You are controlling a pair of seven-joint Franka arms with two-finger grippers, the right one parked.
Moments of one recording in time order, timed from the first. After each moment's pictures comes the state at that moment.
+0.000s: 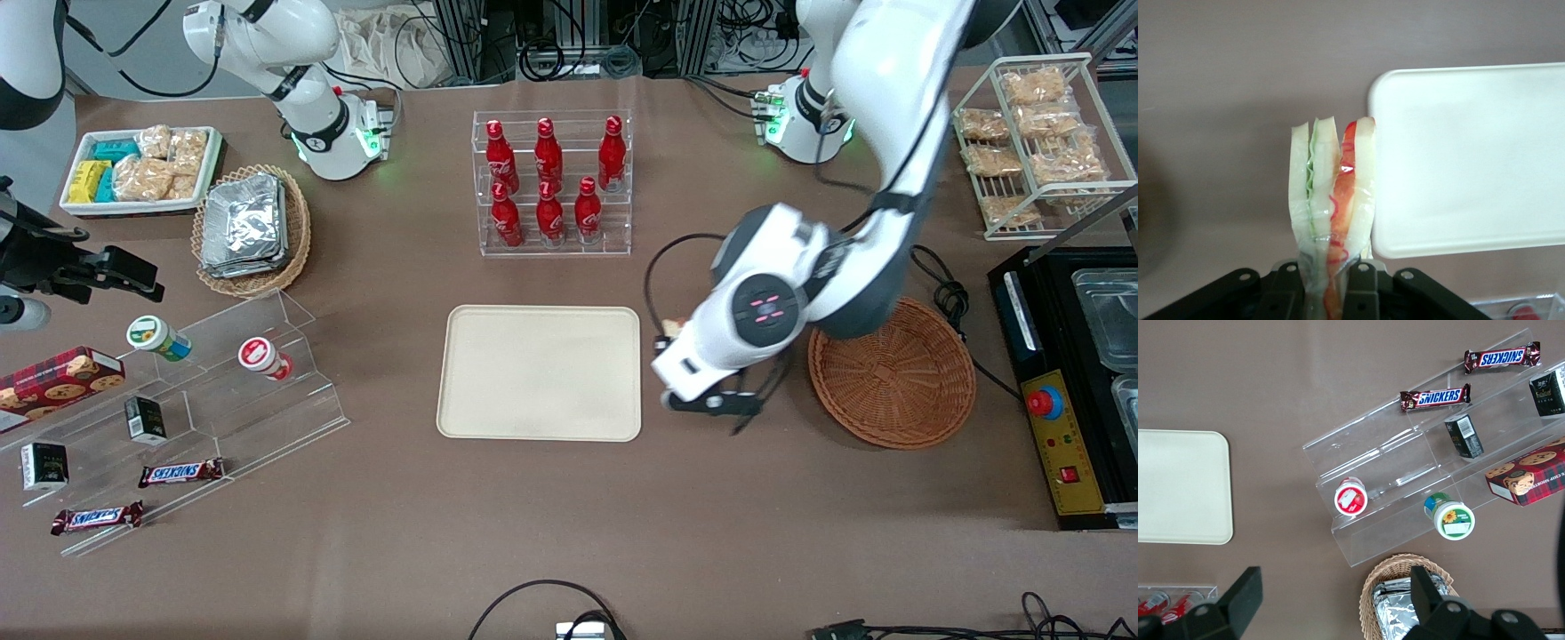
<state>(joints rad) -0.35 0.64 -0.26 -1.35 0.01 1.83 -0.47</state>
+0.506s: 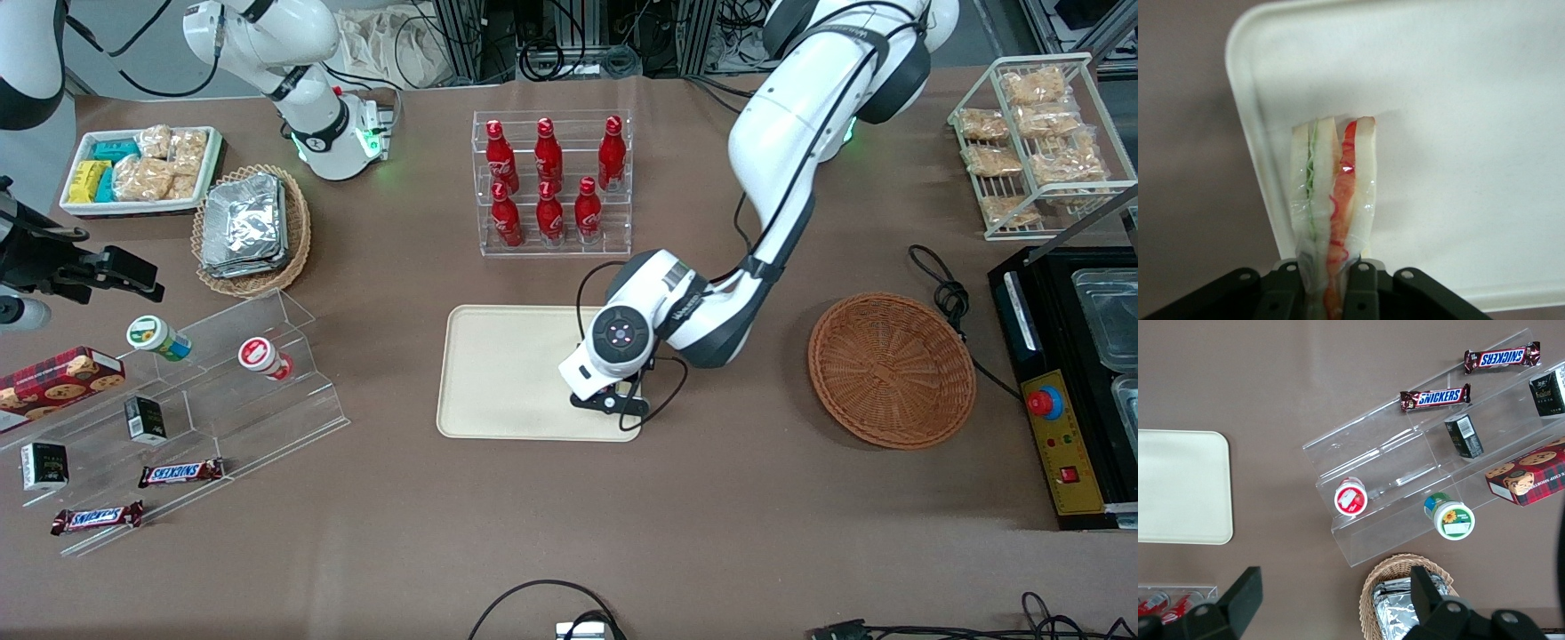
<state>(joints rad) -0.50 0.89 -0.26 -1.27 0.08 1.94 -0.56</state>
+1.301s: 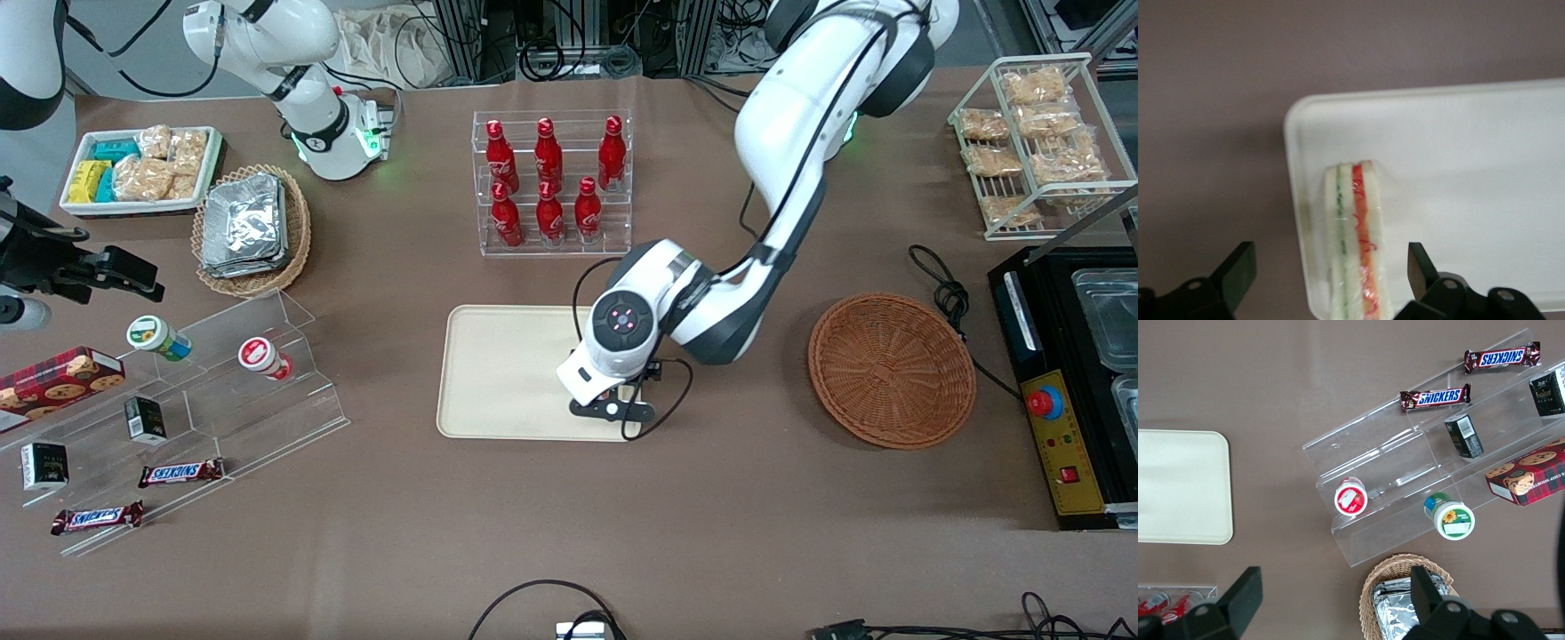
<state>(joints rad) -0.47 0.78 -0.24 -1.20 0.12 1.90 -0.62</state>
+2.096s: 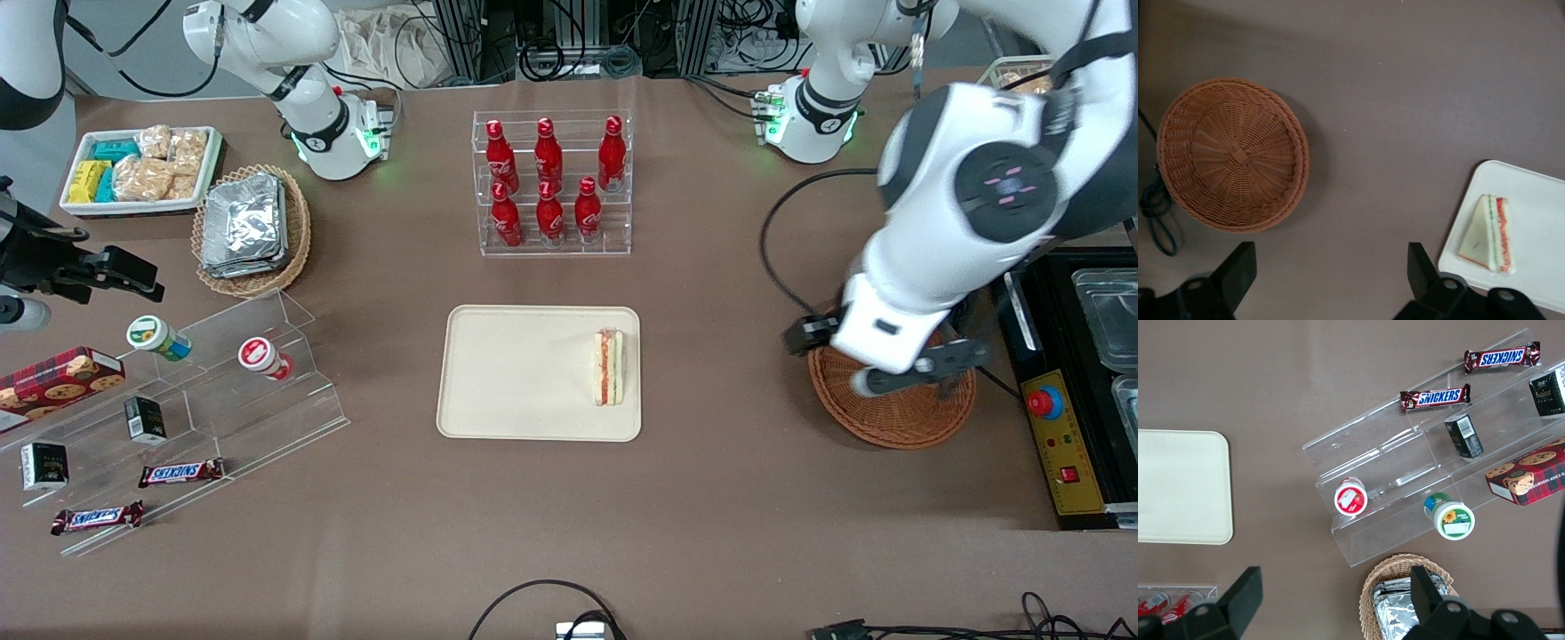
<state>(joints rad) -0.12 0.26 -0.19 -1.44 0.08 1.64 -0.55</state>
